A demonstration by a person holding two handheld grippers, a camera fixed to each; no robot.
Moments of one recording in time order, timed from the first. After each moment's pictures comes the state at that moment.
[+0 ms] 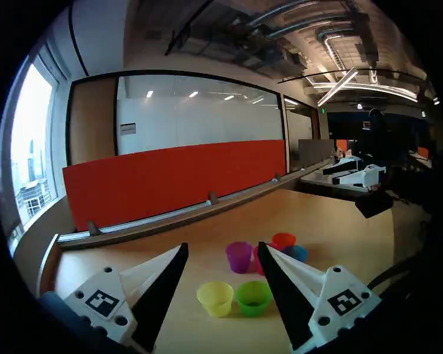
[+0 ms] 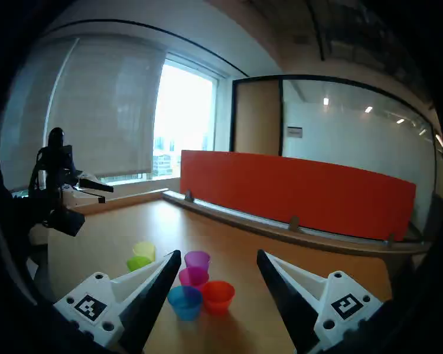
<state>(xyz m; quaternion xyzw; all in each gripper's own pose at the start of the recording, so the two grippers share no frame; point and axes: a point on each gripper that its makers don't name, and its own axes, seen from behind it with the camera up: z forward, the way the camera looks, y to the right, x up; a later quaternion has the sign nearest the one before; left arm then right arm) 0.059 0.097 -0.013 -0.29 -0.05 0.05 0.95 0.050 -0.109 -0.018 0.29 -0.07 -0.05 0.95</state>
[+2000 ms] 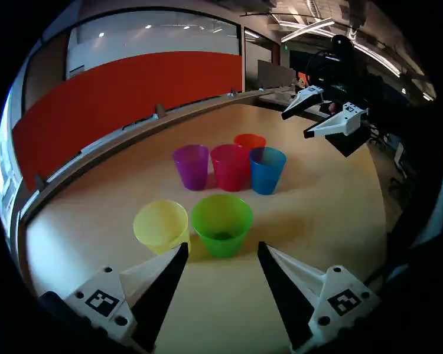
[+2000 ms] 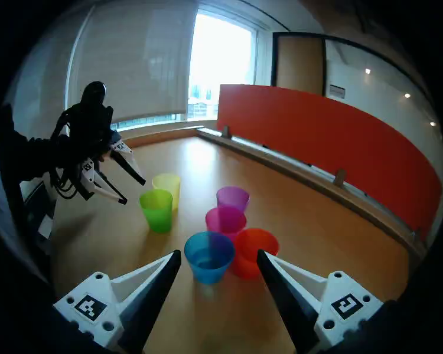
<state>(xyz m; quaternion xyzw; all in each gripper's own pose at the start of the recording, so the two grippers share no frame) -0.120 0.144 -0.019 -0.41 -0.26 0.13 0.87 -0.083 -0.148 -0.018 0.38 -0.21 -0.12 0.89</state>
